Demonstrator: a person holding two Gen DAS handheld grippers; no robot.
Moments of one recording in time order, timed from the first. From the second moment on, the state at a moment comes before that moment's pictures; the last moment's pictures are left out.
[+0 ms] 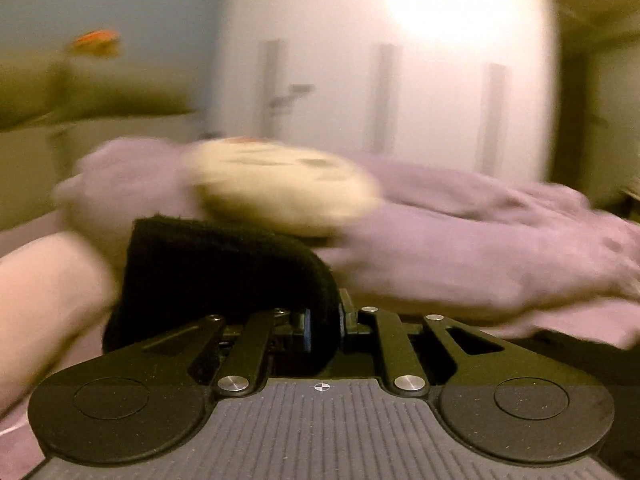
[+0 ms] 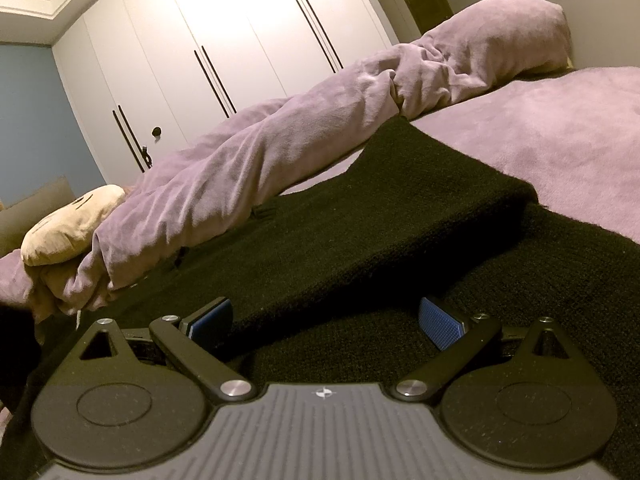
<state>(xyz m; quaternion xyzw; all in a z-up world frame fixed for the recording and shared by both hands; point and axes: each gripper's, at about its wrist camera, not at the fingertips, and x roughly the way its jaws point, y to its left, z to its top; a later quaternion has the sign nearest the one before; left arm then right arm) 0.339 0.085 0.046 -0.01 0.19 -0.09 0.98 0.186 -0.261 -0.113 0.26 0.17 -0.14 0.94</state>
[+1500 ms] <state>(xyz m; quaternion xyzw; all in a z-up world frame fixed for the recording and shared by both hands) 0.288 0.091 -0.063 -0.06 0.36 -0.03 0.93 0.298 -0.232 -0.039 0.37 0.23 0.00 0.90</state>
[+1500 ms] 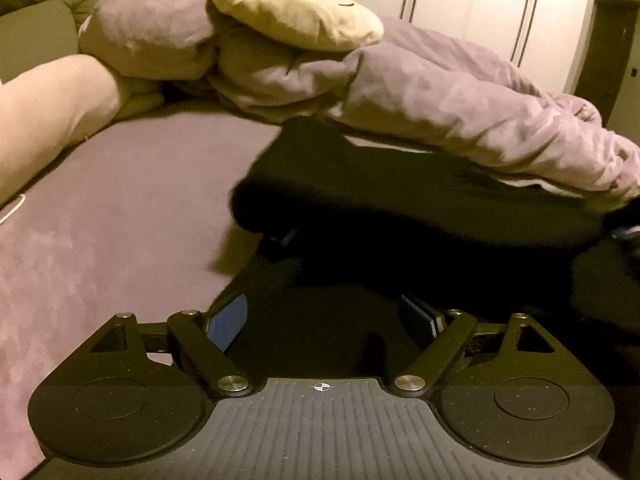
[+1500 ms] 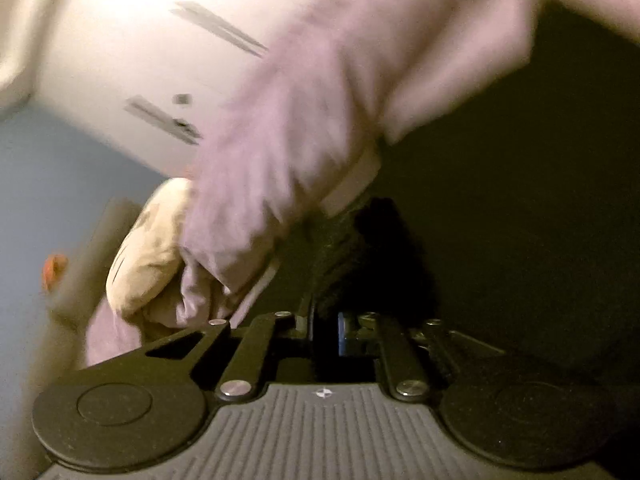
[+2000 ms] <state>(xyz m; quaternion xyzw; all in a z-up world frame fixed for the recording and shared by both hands) 0.316 0.083 -0.075 -0.09 0.37 0.02 0.92 0.241 -0.337 -0.074 0.38 0.24 -0.07 0.89</state>
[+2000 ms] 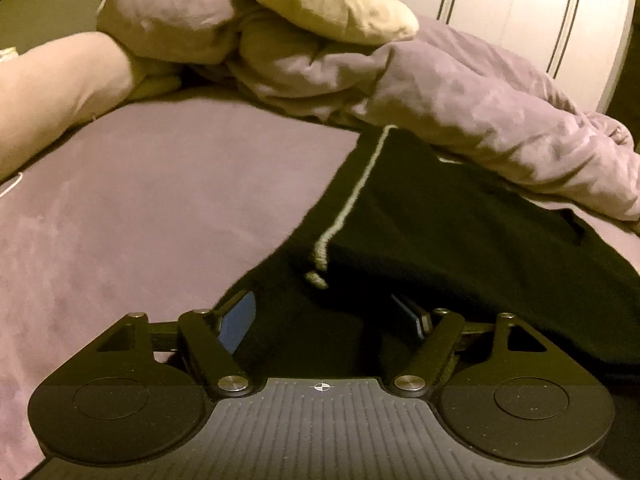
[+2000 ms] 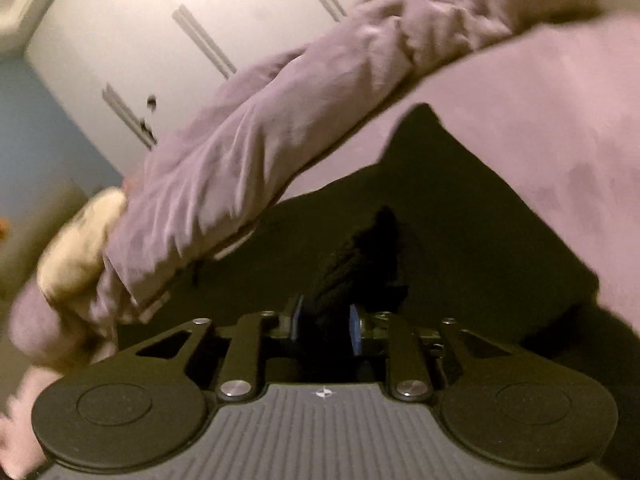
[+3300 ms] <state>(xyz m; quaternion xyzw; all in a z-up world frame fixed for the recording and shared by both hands) 0.264 0.074 -0.066 -0.08 0.42 -0.04 0.90 0.259 -0.377 -0.085 0.41 0.30 -0.05 0.86</state>
